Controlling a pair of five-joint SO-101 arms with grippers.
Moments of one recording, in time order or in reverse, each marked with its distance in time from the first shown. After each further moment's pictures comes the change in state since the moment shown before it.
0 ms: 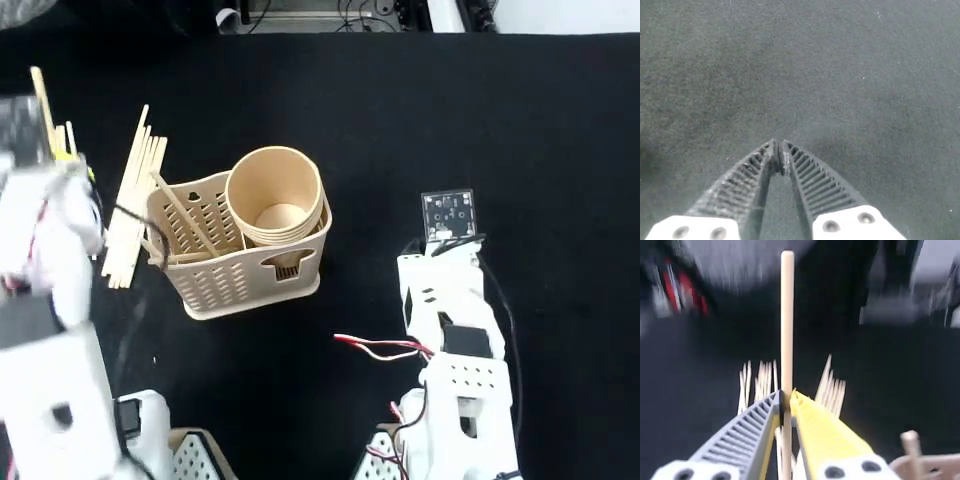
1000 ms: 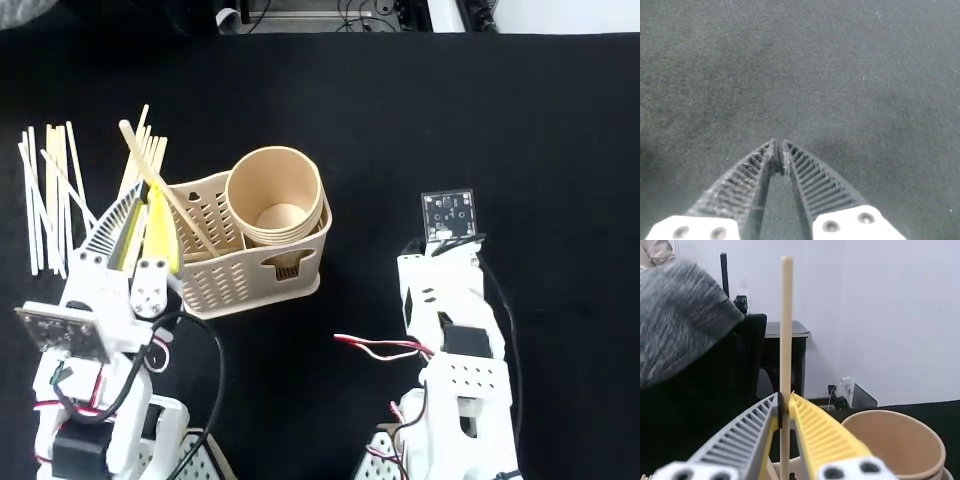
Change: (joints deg) left arm 24.0 -40.3 27.7 -10.0 6.7; right arm 0.0 0.0 0.0 0.0 0.0
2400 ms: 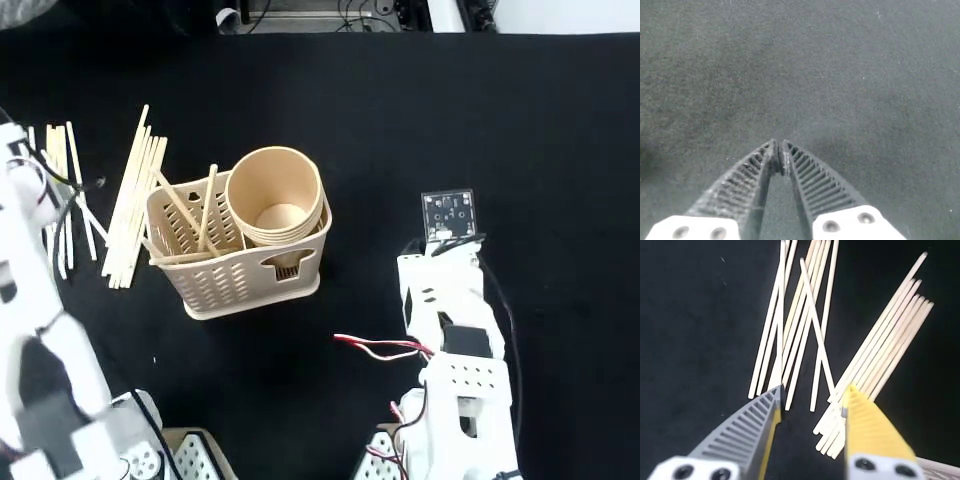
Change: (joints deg) left arm -38.2 89.1 -51.5 25.4 -1.8; right arm 0.0 0.0 0.0 0.0 0.0
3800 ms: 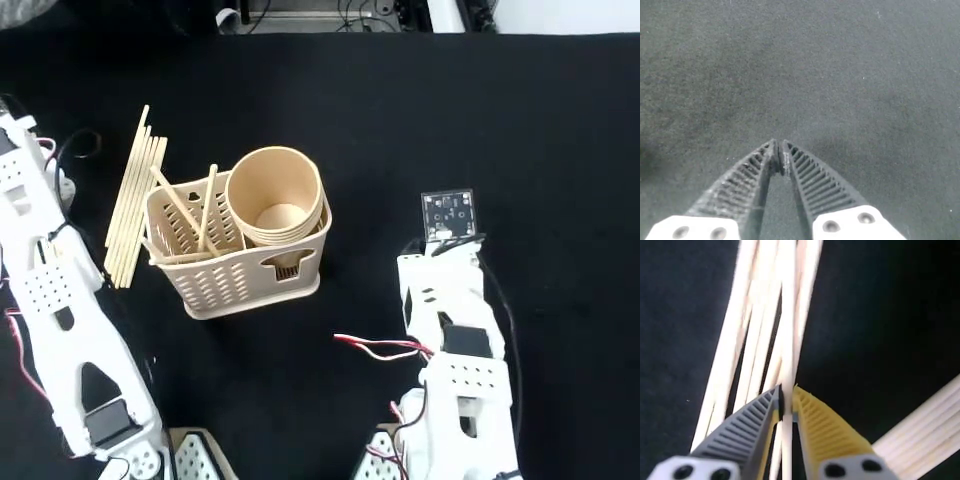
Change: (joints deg) left arm -0.1 88.0 -103.6 37.2 11.0; right arm 0.0 0.0 0.0 0.0 0.0
